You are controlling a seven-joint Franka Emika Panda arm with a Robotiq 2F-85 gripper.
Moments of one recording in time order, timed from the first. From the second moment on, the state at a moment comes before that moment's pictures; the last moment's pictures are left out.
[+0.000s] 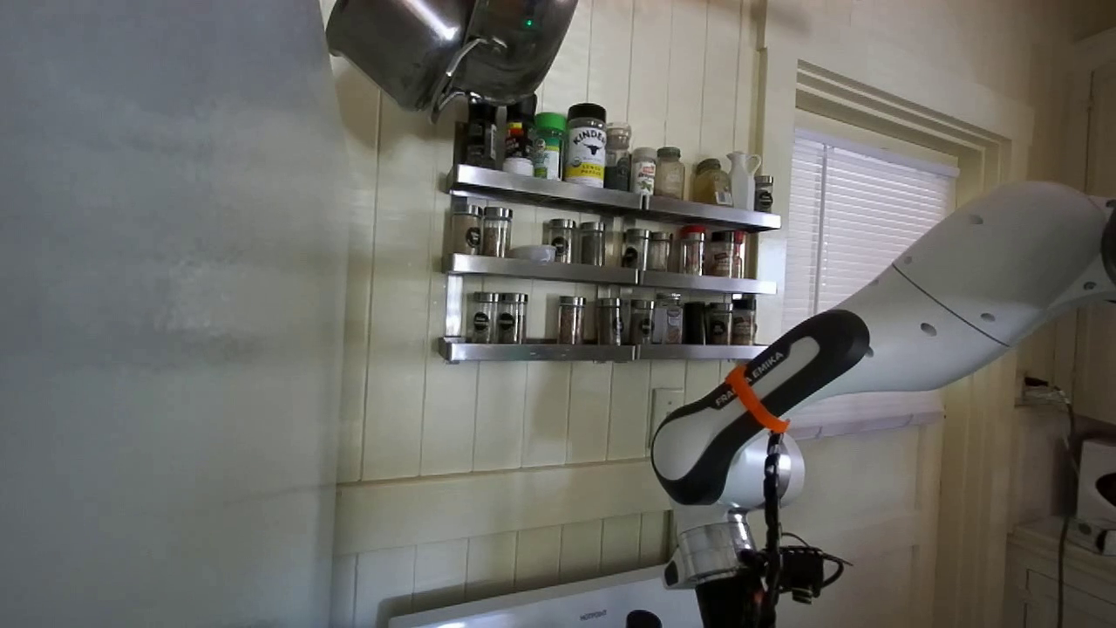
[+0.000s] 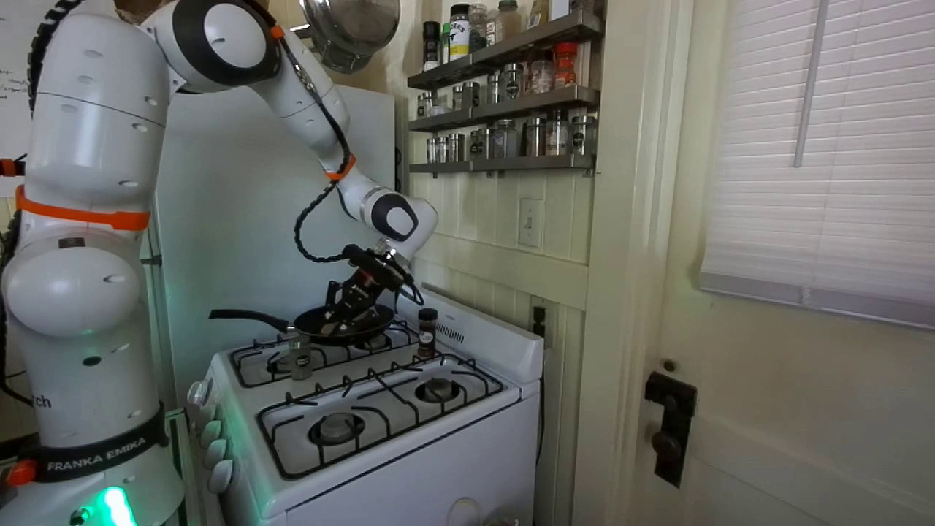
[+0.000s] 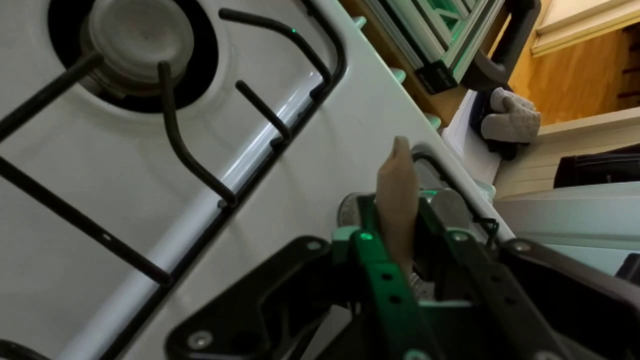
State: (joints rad) arm 0.09 0.22 0.16 -2.19 0.25 1.75 -0.68
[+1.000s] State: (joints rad) arm 0.08 0.33 0.21 -2.07 0.25 1.59 -0.89
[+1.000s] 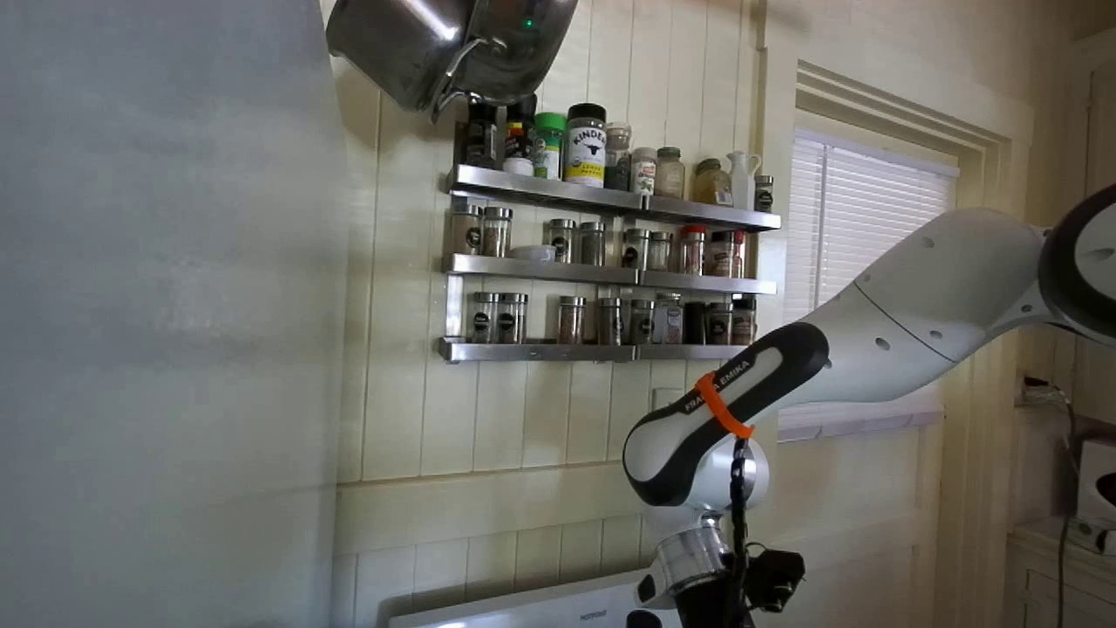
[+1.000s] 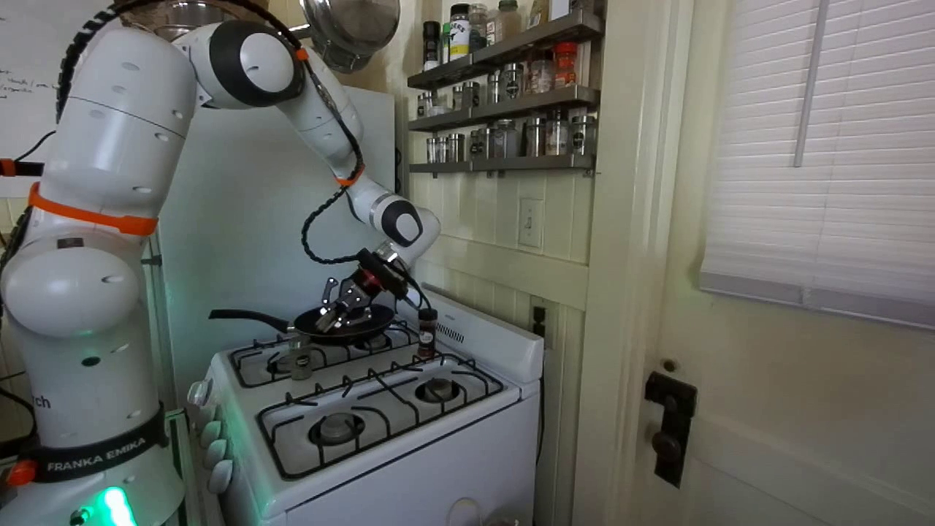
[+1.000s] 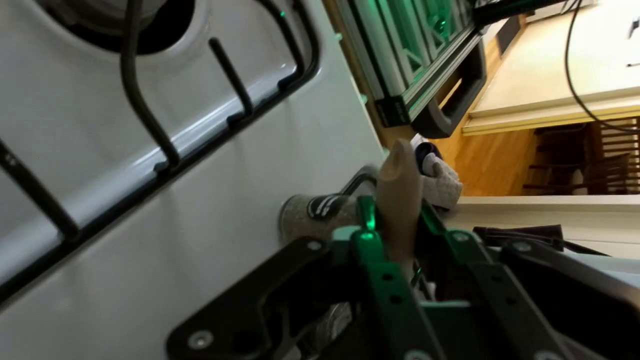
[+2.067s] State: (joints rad) arm 0.03 0.26 0.10 -2.15 0.43 1.57 -0.59
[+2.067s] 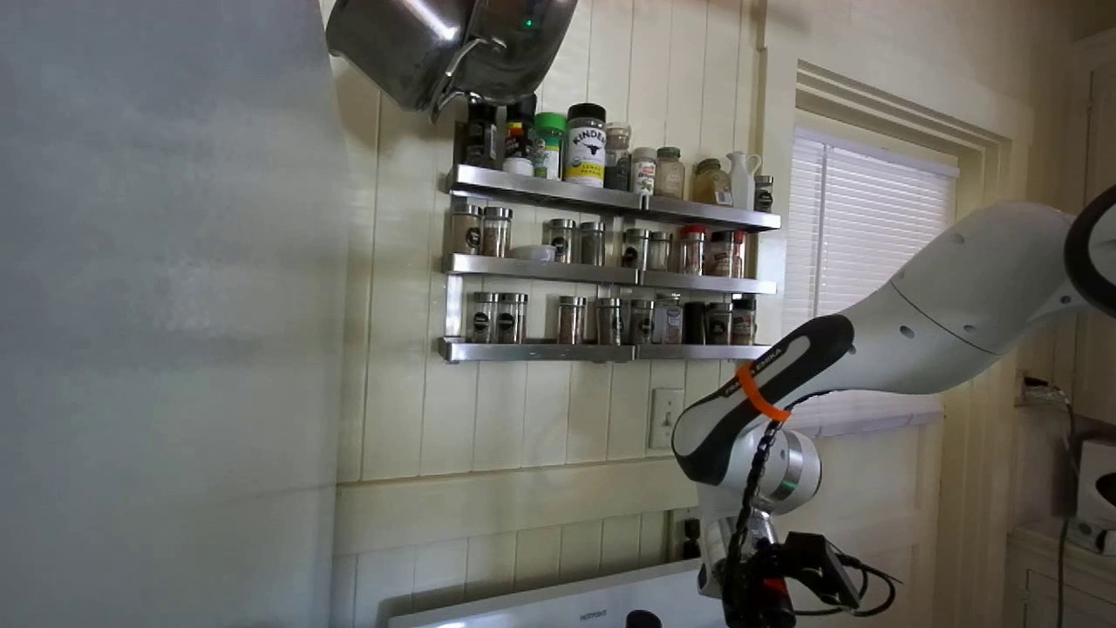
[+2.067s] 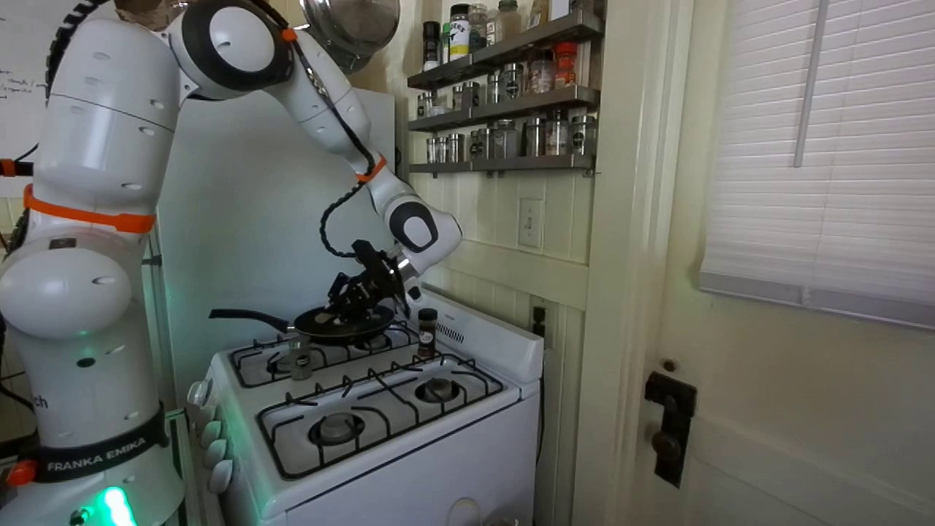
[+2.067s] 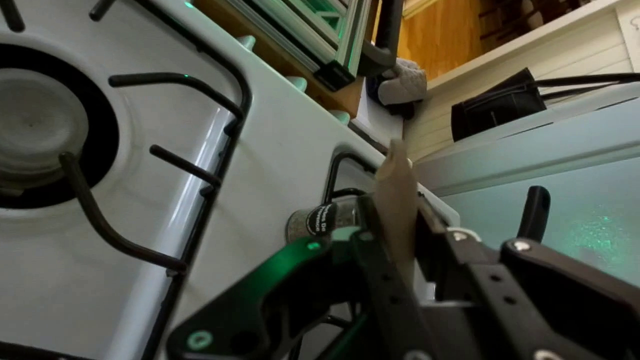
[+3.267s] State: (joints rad) arm -0.06 0.34 0.06 -2.21 0.59 1.33 -0.65
